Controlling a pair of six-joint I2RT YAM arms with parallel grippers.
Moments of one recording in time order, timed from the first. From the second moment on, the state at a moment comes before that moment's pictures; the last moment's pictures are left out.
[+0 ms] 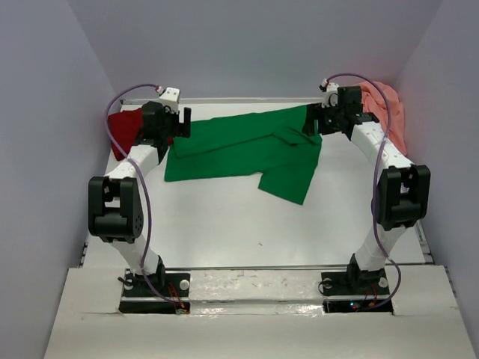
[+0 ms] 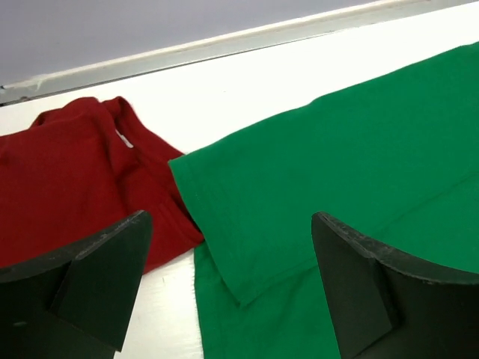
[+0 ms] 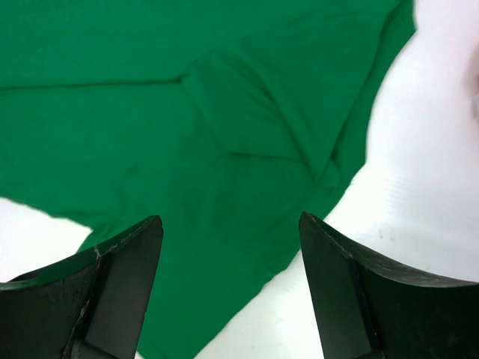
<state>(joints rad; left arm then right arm) -0.07 1.68 1.12 0.23 0.08 0.11 0.10 1.80 1.54 -0.40 -0.29 -0.02</state>
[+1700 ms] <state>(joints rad) -0.07 1.88 1.32 -0.63 0.21 0.18 0.11 2.02 1.73 -0.86 -0.41 0.02</state>
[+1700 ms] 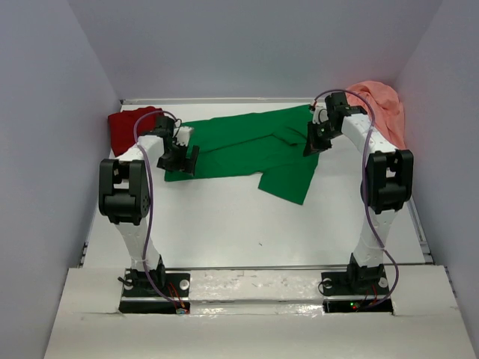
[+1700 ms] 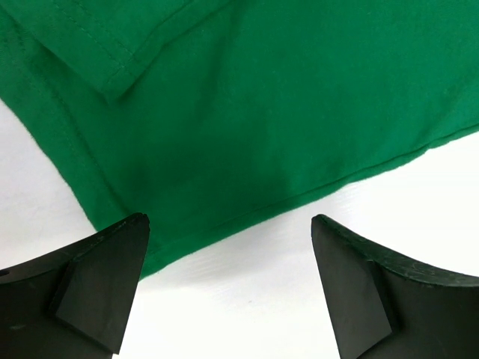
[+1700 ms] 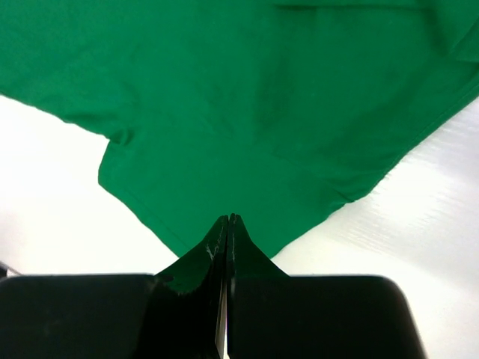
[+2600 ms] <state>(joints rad) -0.07 1.91 1.42 -0.44 0.16 0.05 0.11 2.07 1.70 -0.87 -0.54 -0.01</state>
